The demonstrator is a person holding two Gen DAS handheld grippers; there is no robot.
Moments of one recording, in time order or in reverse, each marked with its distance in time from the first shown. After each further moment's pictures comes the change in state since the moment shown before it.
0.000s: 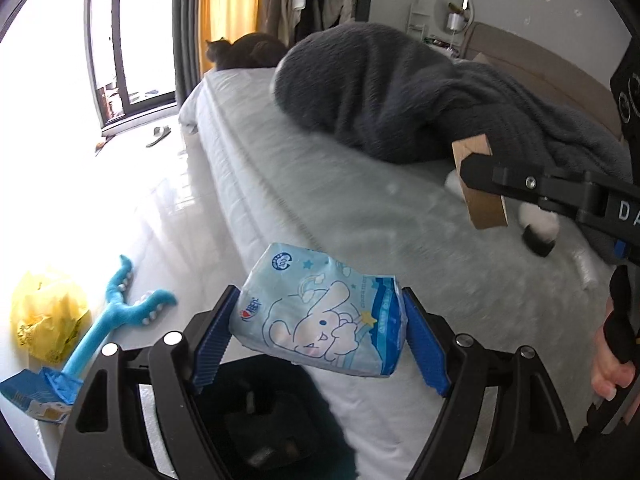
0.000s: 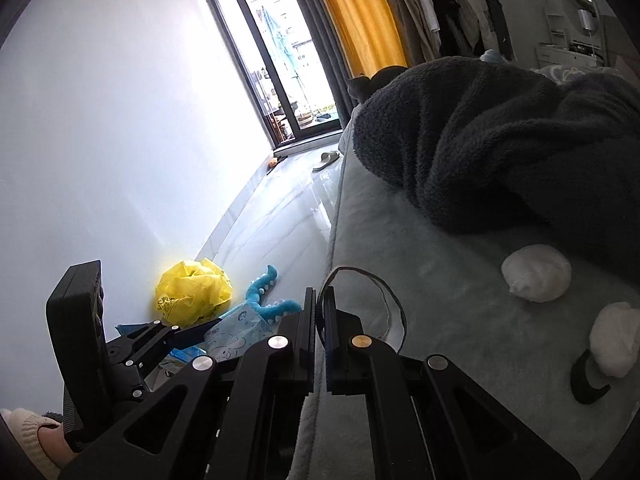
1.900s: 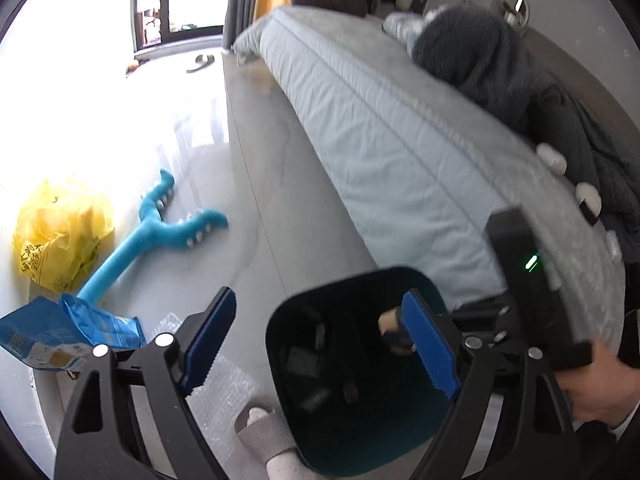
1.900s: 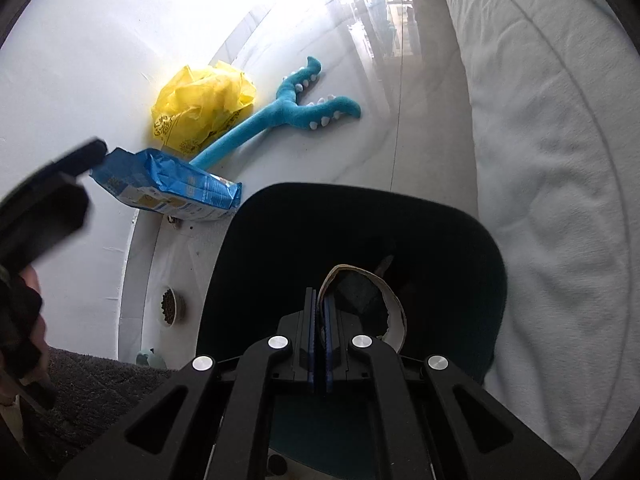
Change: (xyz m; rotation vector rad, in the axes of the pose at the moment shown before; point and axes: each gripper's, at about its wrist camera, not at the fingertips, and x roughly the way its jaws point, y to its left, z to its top) left arm -0.009 0.177 -0.076 -0.182 0.138 -0.018; right arm 0.214 0.113 -0.150 -0.046 0.707 0.079
